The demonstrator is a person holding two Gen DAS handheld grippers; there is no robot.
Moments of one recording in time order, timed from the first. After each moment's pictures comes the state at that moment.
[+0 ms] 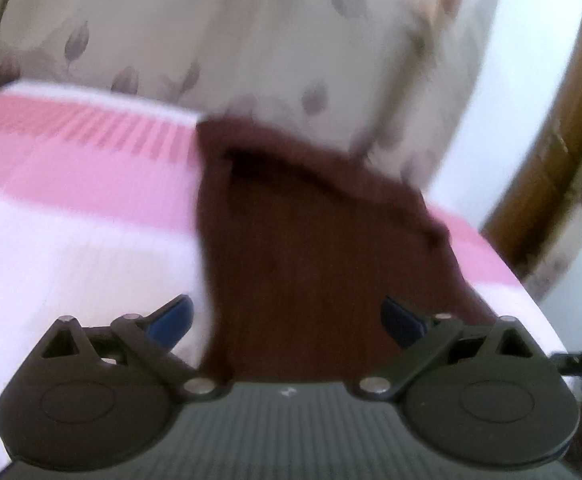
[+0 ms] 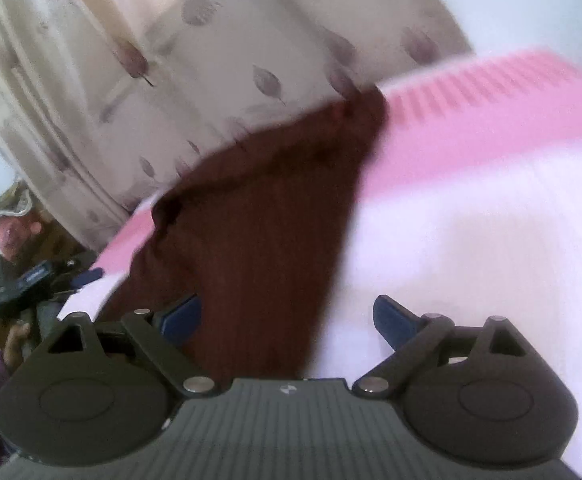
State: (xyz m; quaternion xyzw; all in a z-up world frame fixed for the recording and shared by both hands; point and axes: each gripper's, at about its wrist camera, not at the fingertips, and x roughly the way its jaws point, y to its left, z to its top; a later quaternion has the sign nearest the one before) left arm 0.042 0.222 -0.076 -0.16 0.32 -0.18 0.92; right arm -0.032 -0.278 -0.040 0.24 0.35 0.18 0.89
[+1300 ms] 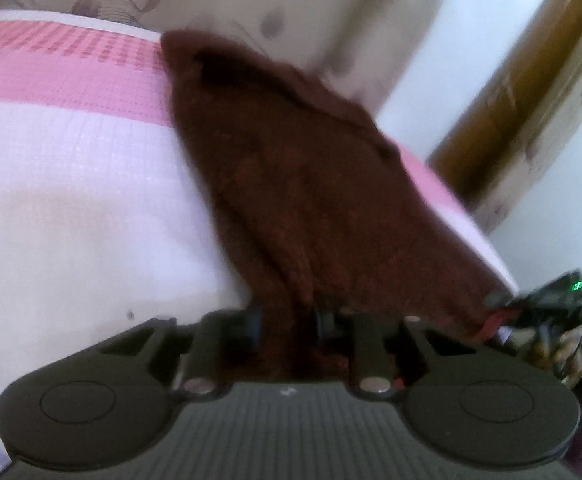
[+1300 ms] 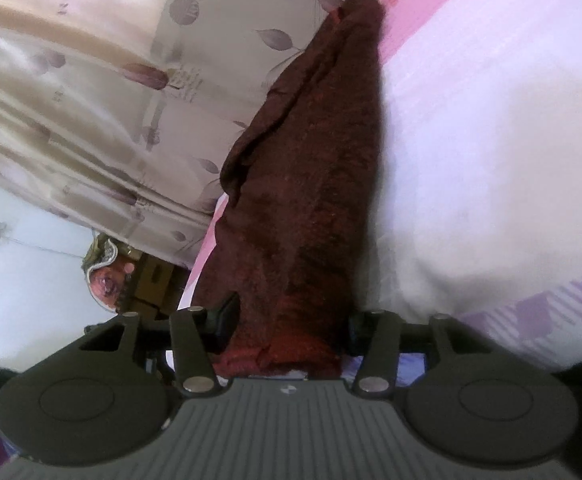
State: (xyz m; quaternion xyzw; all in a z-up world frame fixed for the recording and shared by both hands) left arm 0.013 0.249 -0.115 -0.18 0.37 -0.29 0.86; right arm -0.078 -0.261 -0.094 0.43 0.36 0.26 0.79
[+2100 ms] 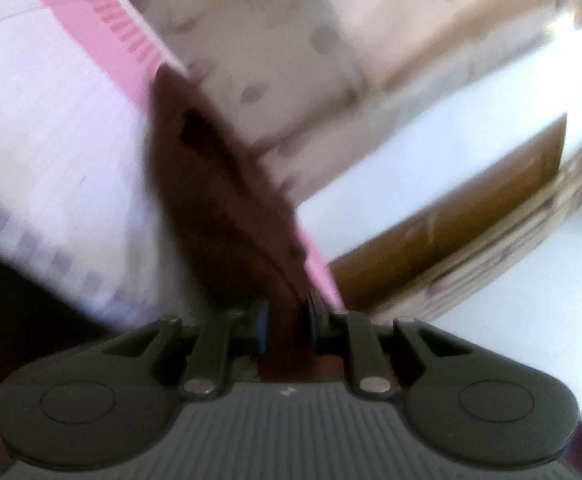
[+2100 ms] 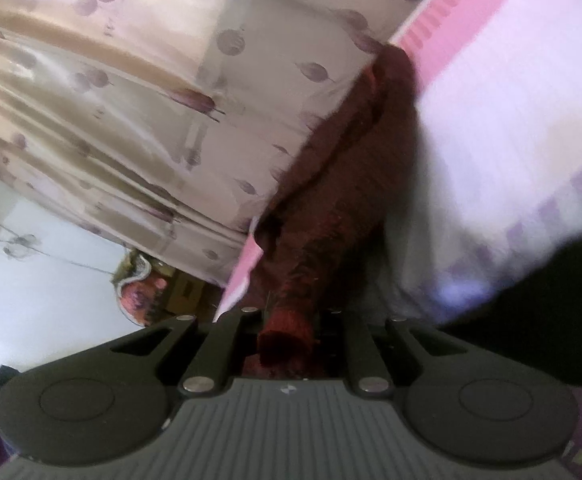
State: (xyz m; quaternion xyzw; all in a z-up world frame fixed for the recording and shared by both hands) left arm -0.089 0.284 -0.085 -0.44 0.27 -0.30 0.80; right arm -0.151 -0.277 -0.032 0.45 0.30 0.27 0.80
